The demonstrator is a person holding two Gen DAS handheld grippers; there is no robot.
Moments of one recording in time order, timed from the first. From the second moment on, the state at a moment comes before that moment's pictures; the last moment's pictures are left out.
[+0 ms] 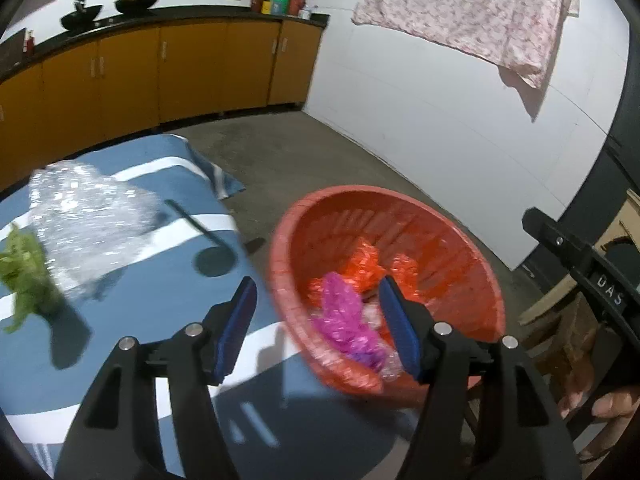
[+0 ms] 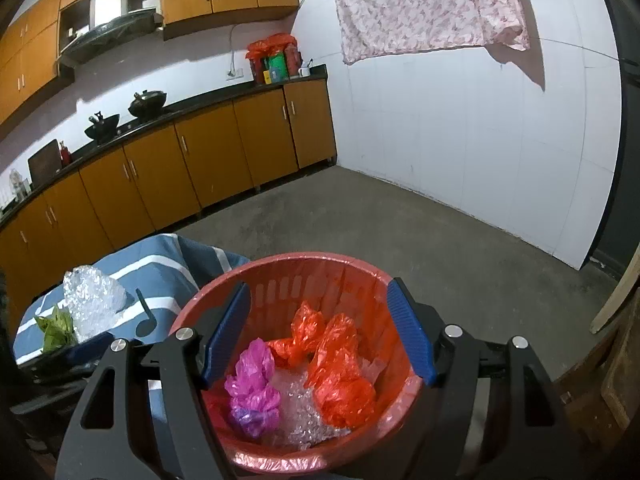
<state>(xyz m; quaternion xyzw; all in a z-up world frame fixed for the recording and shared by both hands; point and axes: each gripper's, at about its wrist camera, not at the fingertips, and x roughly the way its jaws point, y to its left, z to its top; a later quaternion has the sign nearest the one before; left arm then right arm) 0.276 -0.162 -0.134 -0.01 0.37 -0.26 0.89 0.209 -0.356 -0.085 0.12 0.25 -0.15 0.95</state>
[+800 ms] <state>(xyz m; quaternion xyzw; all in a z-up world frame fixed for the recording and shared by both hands) 0.273 0.011 -0.115 -0.03 0.31 -0.04 0.95 0.224 -0.268 -0.091 0.09 0.29 -0.06 0.95</state>
